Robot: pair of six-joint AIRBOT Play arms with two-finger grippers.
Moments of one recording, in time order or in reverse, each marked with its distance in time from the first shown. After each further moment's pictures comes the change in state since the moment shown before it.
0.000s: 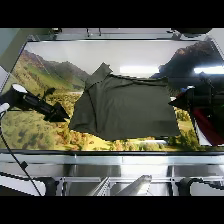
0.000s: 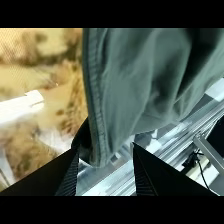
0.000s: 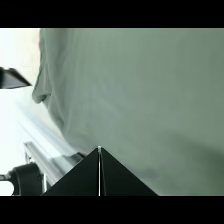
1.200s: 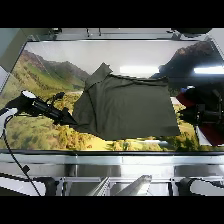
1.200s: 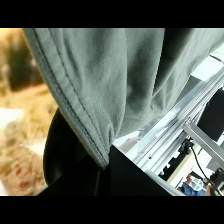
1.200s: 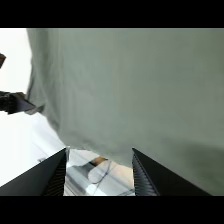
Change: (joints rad) left arm -0.066 0.015 -0.103 -0.112 0.036 0.130; right arm -0.230 0.018 -0.185 -0.016 0.014 -0.079
